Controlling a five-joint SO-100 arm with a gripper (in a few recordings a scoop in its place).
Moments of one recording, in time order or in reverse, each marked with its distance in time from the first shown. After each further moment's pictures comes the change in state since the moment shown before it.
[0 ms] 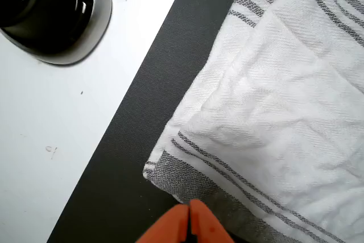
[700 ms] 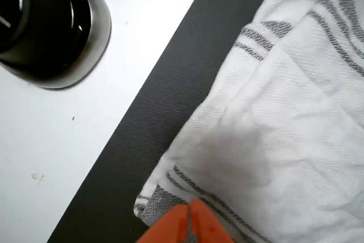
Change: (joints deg) arm 2.1 -6.2 -2.0 -6.4 -4.0
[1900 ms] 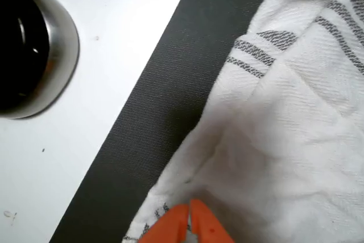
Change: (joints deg) arm 1.4 -6.9 0.1 -6.3 0.2
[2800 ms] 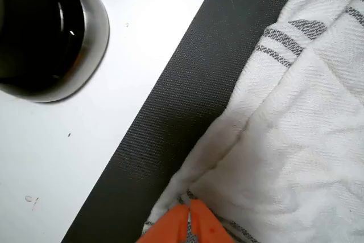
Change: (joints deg) arm -3.3 2.0 1.1 1.0 2.0
